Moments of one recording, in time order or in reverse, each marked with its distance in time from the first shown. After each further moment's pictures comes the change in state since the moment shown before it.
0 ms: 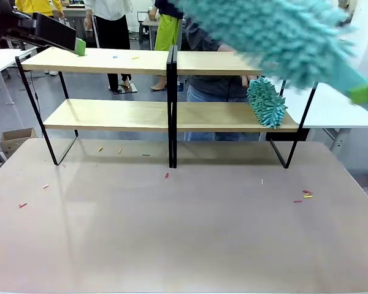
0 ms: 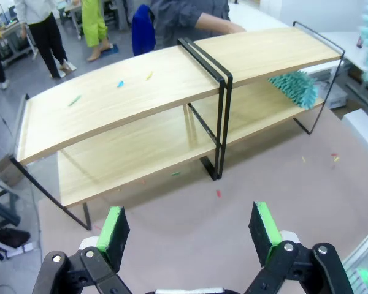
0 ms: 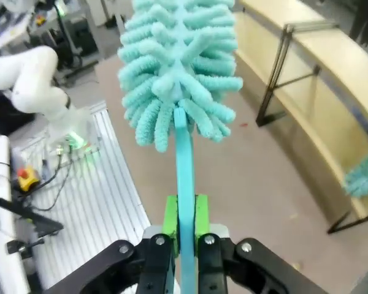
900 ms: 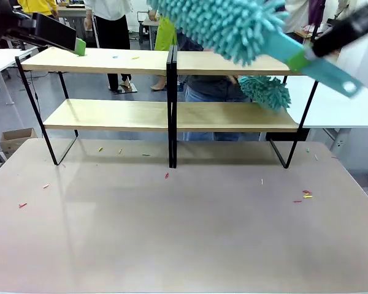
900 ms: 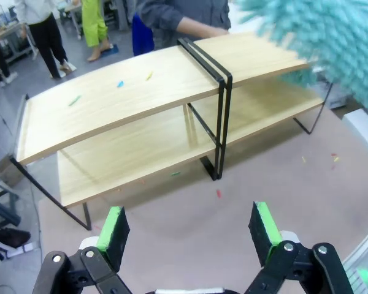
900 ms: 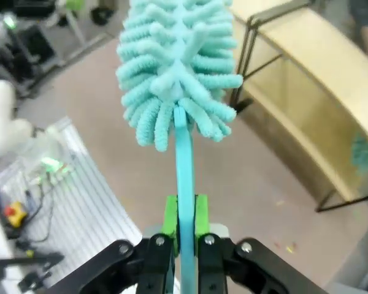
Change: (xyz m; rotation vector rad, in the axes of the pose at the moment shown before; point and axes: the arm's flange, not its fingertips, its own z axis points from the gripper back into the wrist) left arm 0.000 0.000 0.000 0.000 0.000 -0.001; right arm 0.083 -0.005 -0.040 -0.182 0.124 -0.160
